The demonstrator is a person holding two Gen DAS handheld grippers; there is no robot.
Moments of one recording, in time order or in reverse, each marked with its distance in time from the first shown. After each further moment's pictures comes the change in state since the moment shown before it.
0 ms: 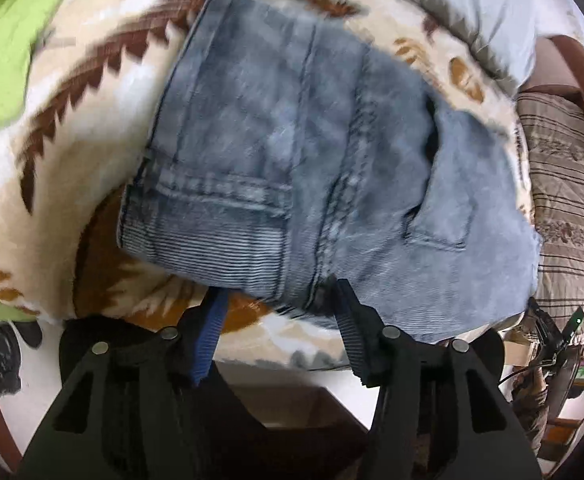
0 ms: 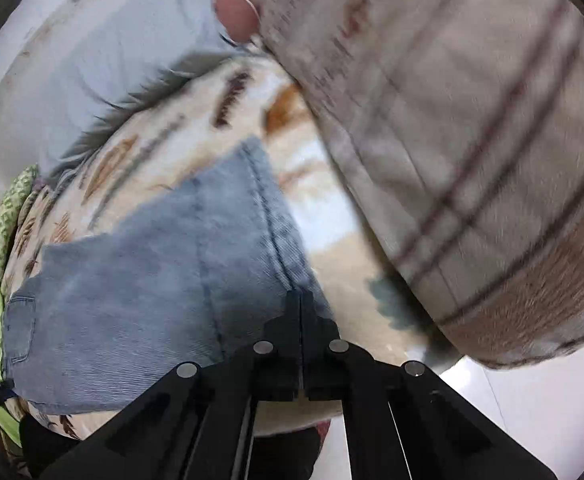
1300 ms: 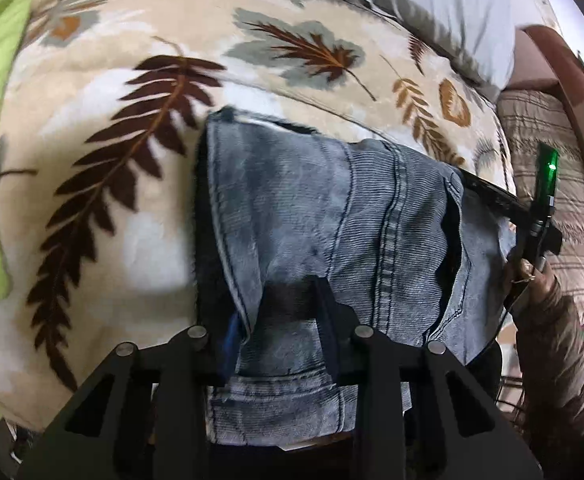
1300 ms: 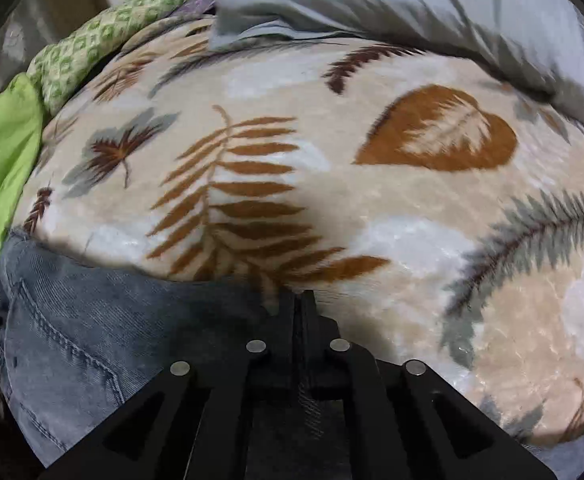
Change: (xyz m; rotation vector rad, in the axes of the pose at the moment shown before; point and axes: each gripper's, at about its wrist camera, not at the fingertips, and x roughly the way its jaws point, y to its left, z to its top) left arm -0.013 0.012 0.082 0.136 -0.044 -0.062; right arm 0.165 0.383 0.031 -0.624 0.223 0.220
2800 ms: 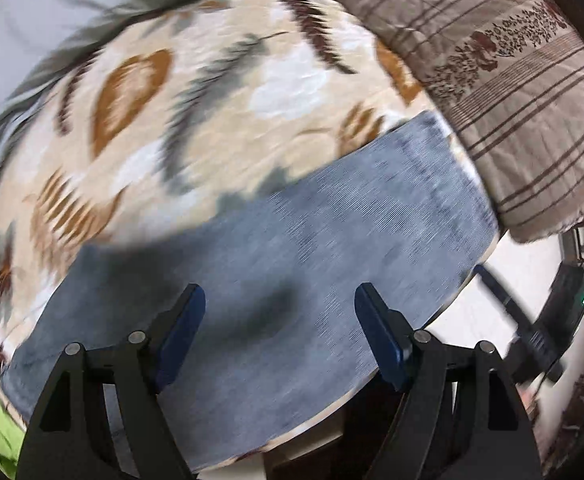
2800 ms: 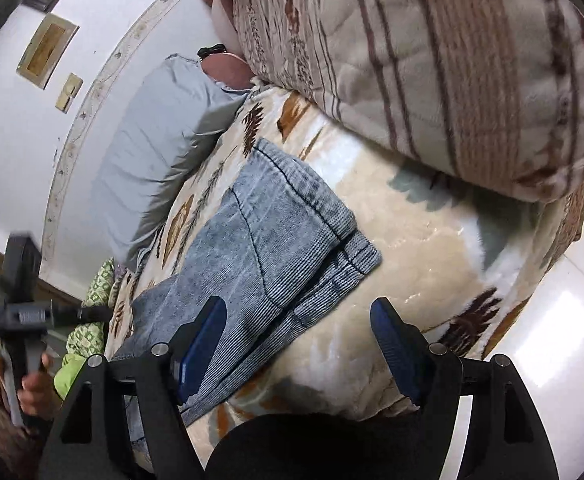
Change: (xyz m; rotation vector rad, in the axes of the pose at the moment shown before) left arm 0.100 -0.441 -0.020 0.689 0.151 0.167; right arm -0.182 -0.232 -0.344 0.900 -0.502 0.147
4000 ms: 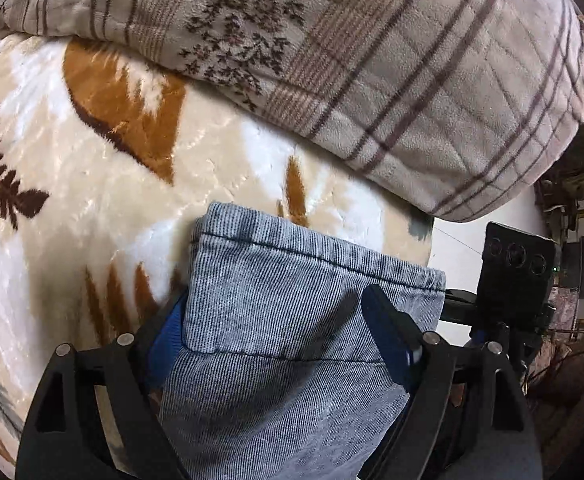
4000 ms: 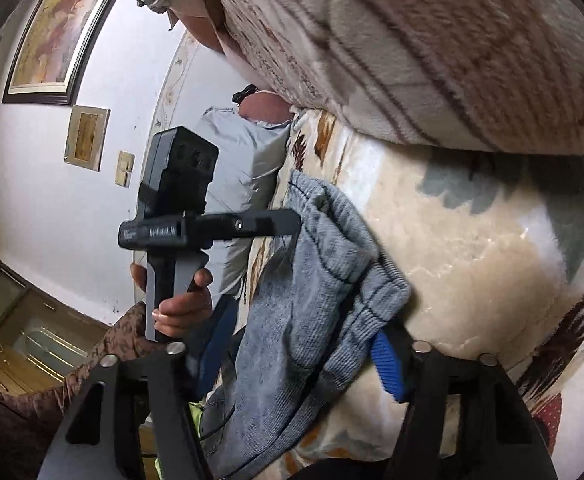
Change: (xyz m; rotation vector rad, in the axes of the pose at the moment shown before) left arm 0.120 -0.158 0.122 0.648 0.240 -0.386; right arm 0.023 -0.038 0.005 0.213 -0.083 0.384
